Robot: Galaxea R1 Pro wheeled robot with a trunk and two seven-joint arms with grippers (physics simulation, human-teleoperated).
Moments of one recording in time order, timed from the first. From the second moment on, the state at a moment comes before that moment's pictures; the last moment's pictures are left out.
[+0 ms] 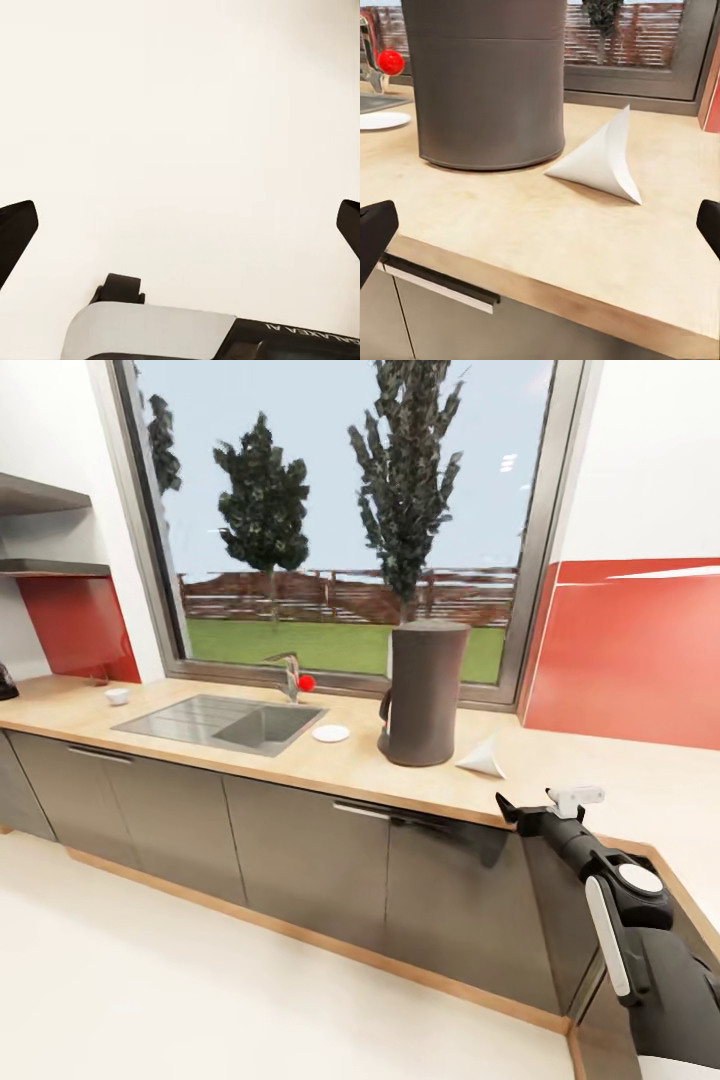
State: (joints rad) left arm 0.09 -0.01 0.01 -0.61 0.21 -0.08 0.00; right arm -0.44 -0.11 -0.21 -1.53 0.01 0.38 0.33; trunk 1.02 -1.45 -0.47
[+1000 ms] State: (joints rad) left arm 0.09 -0.01 0.02 -0.61 0.21 -0.08 0.00; right arm -0.43 -0.11 -0.29 -1.53 0.01 0.38 0.29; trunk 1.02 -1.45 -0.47
